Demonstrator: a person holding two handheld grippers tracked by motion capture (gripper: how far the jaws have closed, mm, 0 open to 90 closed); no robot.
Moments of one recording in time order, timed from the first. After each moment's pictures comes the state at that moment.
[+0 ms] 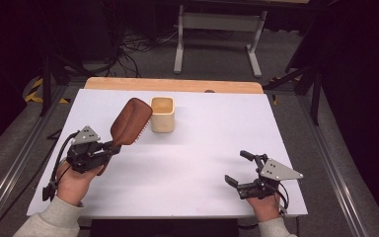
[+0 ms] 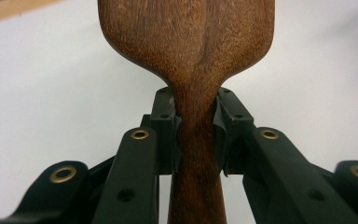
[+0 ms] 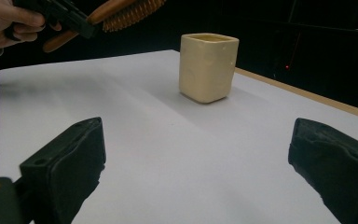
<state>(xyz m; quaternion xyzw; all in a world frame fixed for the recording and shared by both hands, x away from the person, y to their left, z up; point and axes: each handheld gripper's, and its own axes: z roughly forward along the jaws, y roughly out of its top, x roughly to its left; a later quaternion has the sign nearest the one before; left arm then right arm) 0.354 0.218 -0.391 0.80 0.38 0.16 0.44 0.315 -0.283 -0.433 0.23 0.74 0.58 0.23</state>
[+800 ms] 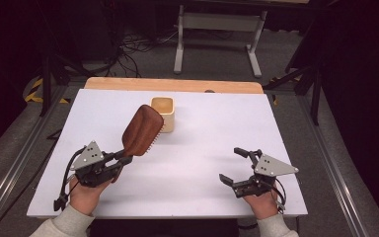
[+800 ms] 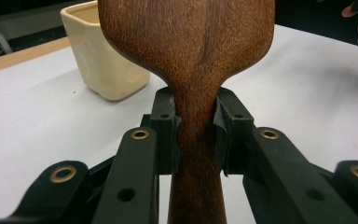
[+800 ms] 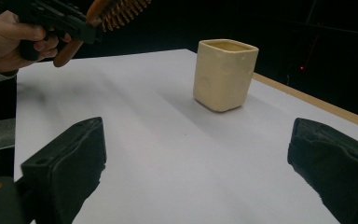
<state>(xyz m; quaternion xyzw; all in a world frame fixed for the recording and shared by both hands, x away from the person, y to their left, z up) 0.327 0.199 -0.413 0.78 0.29 0.17 0.53 0.319 -0.263 -0.412 0.20 0.76 0.57 0.21</state>
